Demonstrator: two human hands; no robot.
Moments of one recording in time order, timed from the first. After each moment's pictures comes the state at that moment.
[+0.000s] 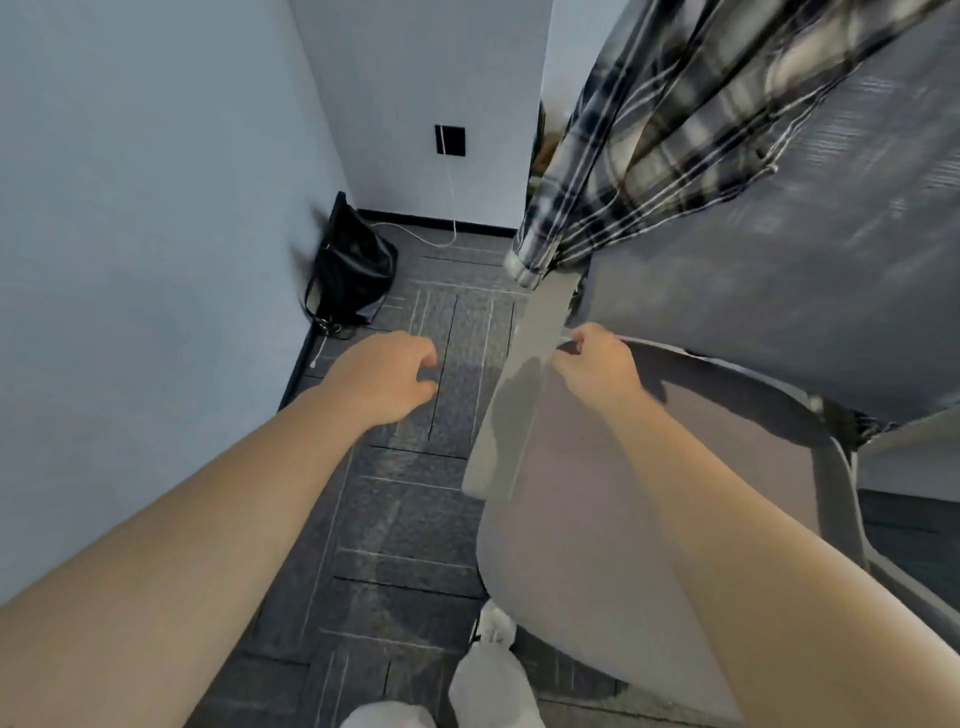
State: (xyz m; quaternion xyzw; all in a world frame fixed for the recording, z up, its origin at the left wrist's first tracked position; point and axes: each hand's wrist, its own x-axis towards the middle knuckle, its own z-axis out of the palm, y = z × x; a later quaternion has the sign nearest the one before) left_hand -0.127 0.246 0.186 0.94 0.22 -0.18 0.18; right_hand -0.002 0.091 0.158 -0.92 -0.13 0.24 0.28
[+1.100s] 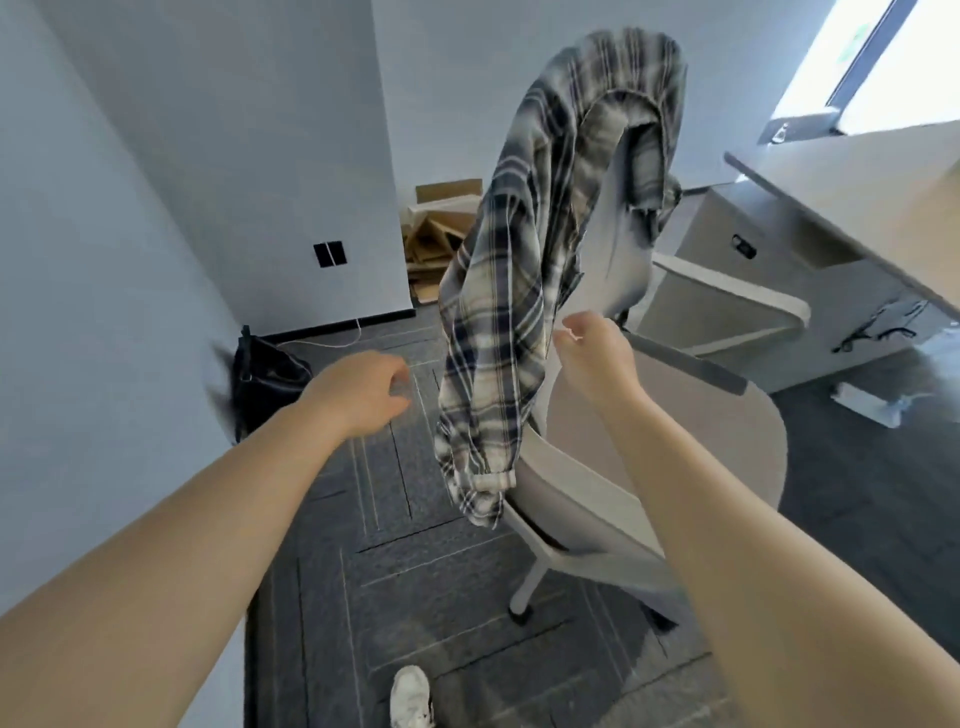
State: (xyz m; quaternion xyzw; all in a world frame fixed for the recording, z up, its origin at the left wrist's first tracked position) left_hand -0.172 0.323 0.273 0.98 0.02 -0.16 0.12; right_hand -0.117 0.115 0.265 -0.91 0.03 0.05 0.41
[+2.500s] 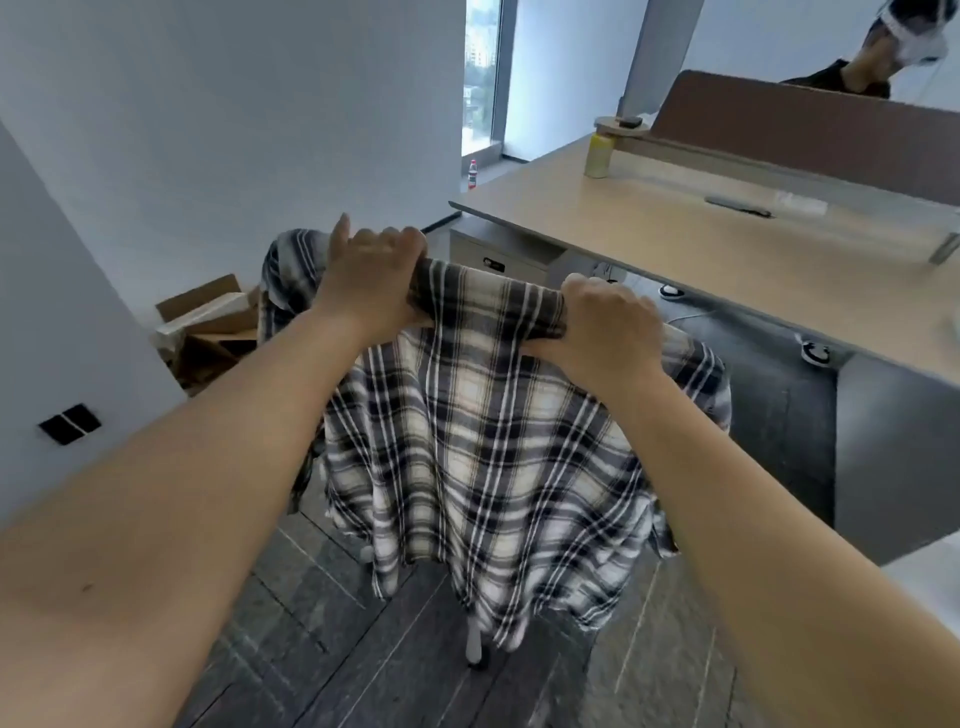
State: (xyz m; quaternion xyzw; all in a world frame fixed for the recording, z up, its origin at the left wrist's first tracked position) left_hand -0.069 0.210 0.395 0.94 -0.32 0.10 0.07; right_hand -0.188 0.057 0.384 -0.97 0.18 -0.19 0.00
